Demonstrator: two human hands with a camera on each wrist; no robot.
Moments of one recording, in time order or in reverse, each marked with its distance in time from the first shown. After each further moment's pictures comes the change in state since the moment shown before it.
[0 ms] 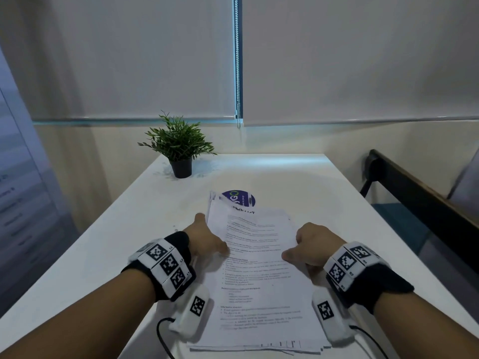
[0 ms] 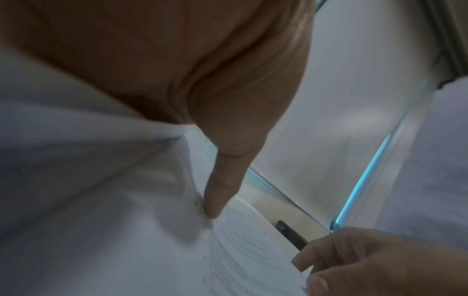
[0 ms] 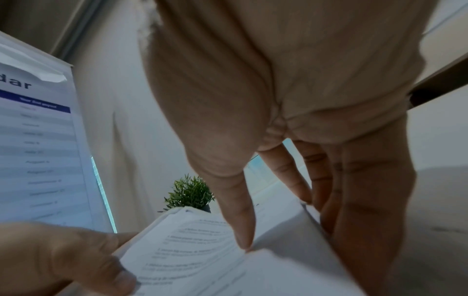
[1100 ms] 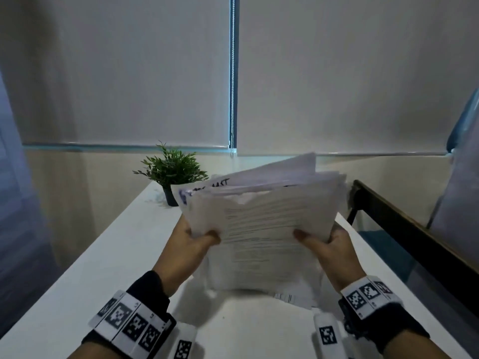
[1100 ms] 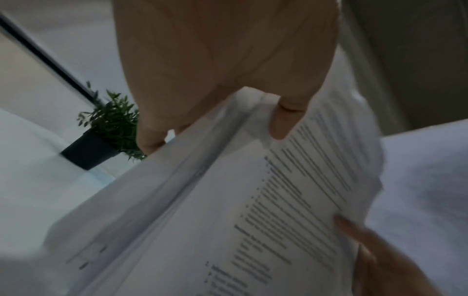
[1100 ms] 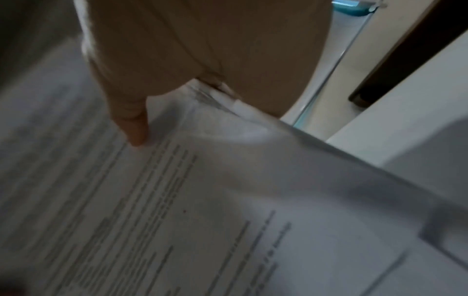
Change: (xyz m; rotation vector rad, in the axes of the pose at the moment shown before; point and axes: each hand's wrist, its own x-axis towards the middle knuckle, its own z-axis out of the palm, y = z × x) left_hand -0.039 0.014 -0.028 -0.656 0.119 0.670; right_hand -0.017 0.004 -0.024 1.038 0.481 -0.572
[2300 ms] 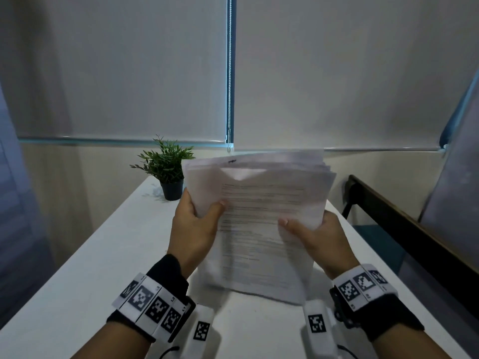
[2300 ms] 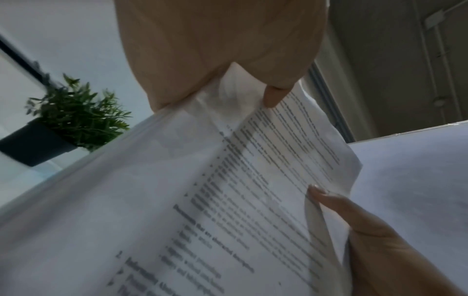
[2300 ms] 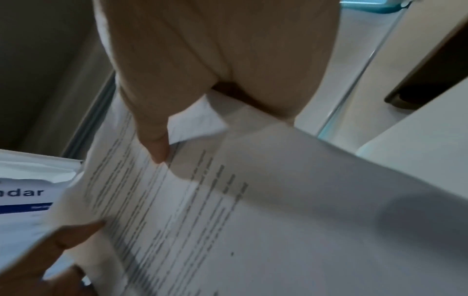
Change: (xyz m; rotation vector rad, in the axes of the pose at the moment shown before) left_hand 0.003 0.019 0.028 0.032 0.226 0.100; right_hand -0.005 -0.019 0.011 -0.041 -0.077 -0.020
